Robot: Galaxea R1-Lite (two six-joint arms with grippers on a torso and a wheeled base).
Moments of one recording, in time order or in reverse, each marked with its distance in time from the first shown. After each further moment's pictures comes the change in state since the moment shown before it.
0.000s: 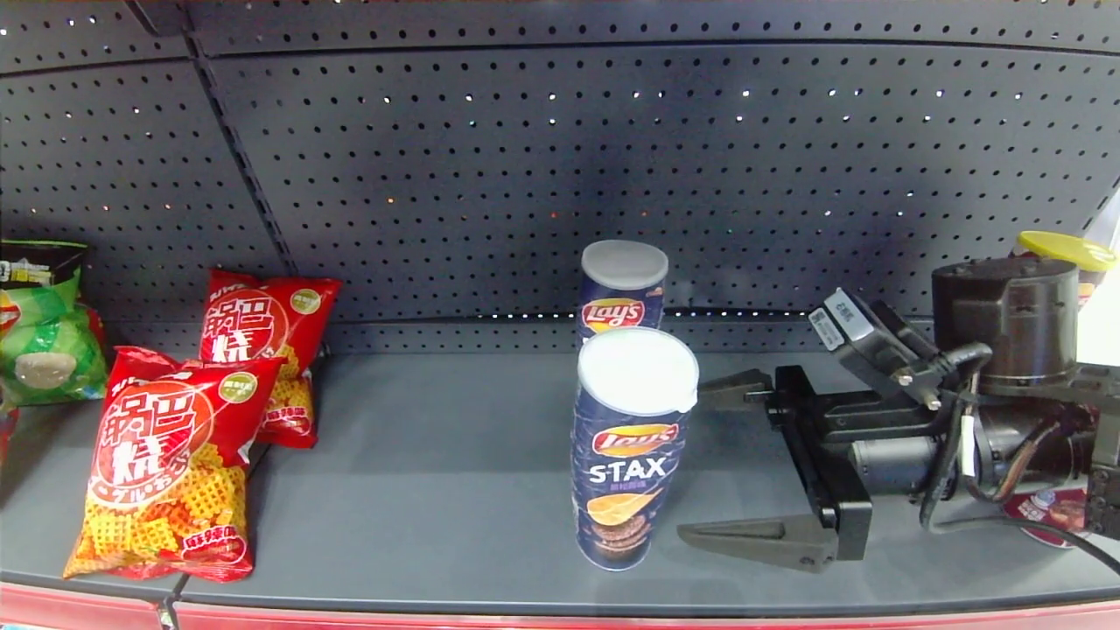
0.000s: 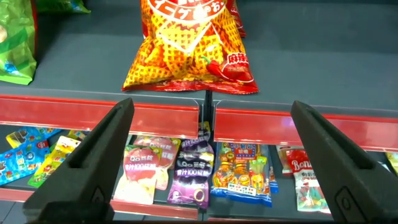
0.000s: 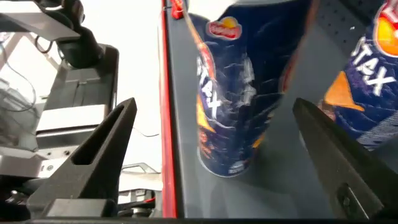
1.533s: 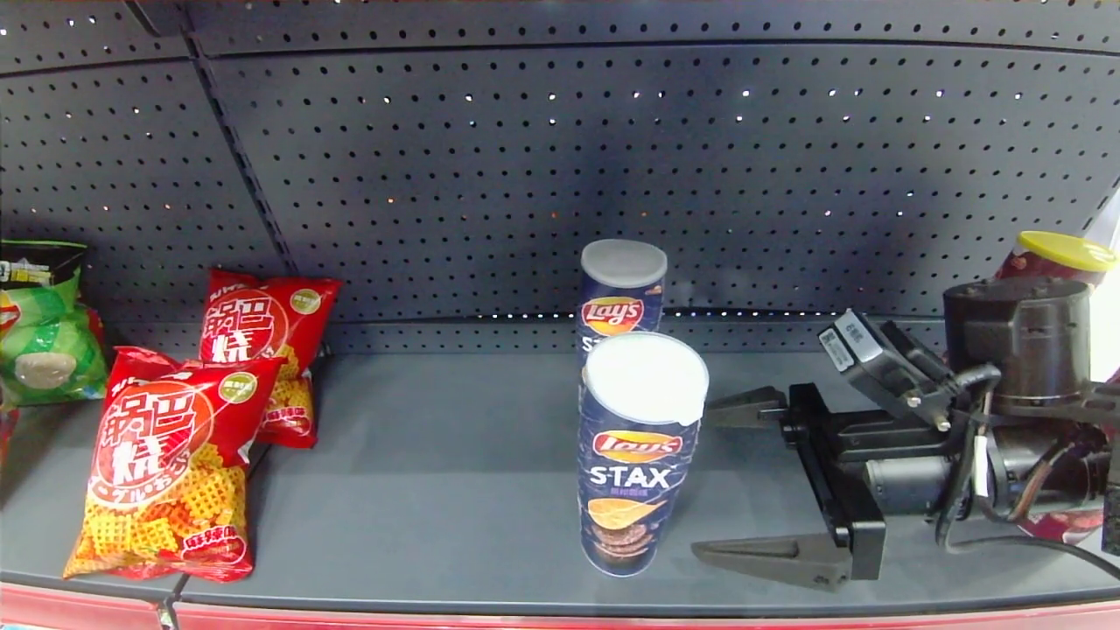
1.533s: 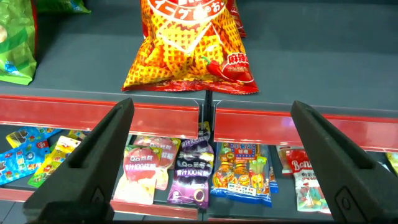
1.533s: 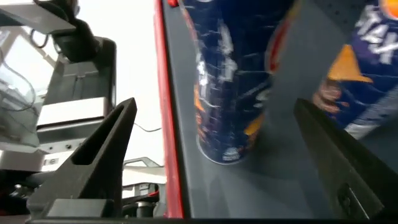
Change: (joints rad) left arm 0.000 0.000 0.000 0.000 0.000 0.000; right arm -0.024 -0.021 0.053 -0.002 -0.013 0.001
